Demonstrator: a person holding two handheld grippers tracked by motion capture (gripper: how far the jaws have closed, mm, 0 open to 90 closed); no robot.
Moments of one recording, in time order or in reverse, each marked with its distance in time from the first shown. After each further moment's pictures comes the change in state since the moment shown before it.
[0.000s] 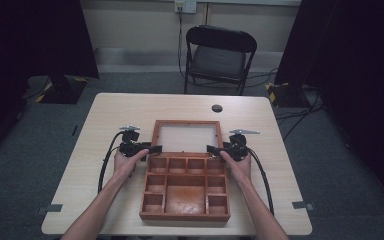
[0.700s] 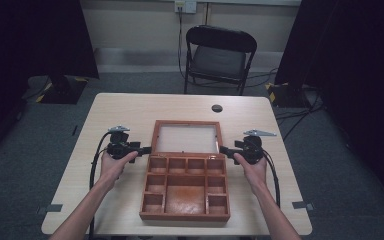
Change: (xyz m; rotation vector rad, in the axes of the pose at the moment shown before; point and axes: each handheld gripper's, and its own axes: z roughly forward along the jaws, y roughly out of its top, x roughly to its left) left arm -0.001 -0.007 -0.046 0.001 0.067 0.067; right arm 0.000 0.001 -0.059 -0.062 -0.071 -0.089
